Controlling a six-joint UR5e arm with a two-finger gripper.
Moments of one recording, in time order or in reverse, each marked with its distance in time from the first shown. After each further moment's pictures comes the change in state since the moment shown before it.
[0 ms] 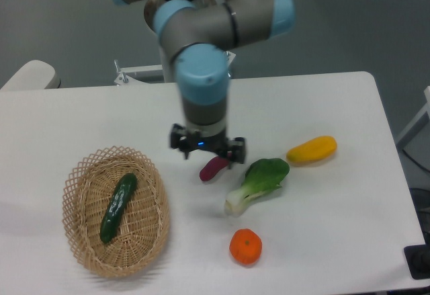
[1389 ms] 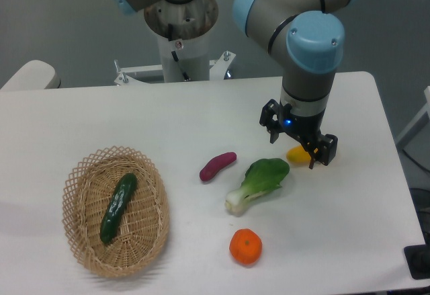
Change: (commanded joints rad) arm 0.380 0.001 0.163 -0.098 -0.028 0.943
